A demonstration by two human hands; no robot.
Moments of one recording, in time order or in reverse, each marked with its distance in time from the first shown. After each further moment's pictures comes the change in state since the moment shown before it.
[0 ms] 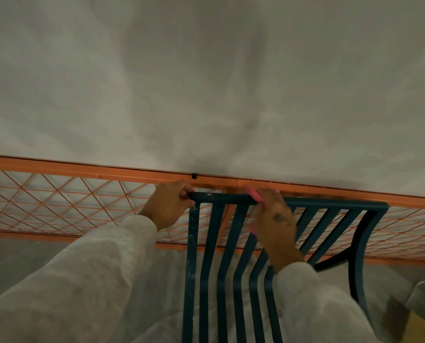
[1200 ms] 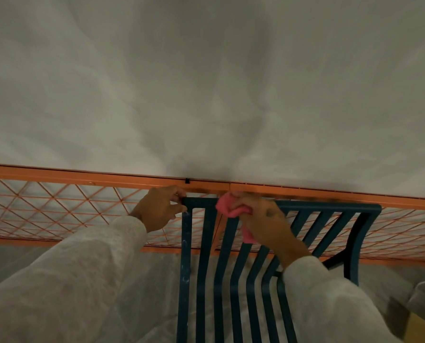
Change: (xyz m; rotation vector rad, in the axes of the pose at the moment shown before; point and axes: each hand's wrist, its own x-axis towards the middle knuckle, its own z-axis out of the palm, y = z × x) left_hand 0.007 0.001 -0.007 0.051 -0.074 0.015; right_hand 0.025 0.004 -0.027 0.082 -0.439 -0.125
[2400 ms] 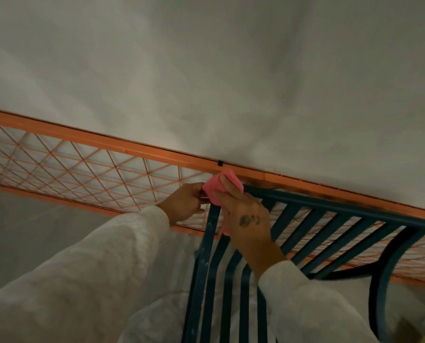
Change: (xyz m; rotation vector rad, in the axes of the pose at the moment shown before) left_hand -0.012 -0.030 0.024 -0.617 -0.141 -0.274; right_hand 0.015 -0.055 0.104 -0.304 0.182 -0.289
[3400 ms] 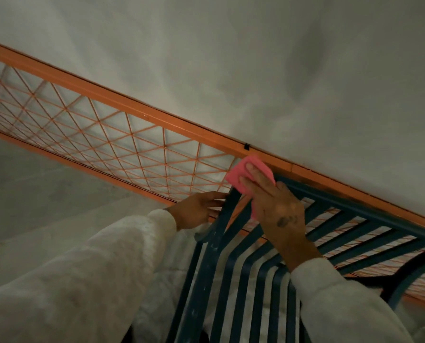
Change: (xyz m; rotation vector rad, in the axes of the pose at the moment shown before) left_hand -0.023 -0.055 0.007 -0.211 -0.189 -0.085; right_hand -0.009 0.050 0.022 -0.210 0.140 -0.374
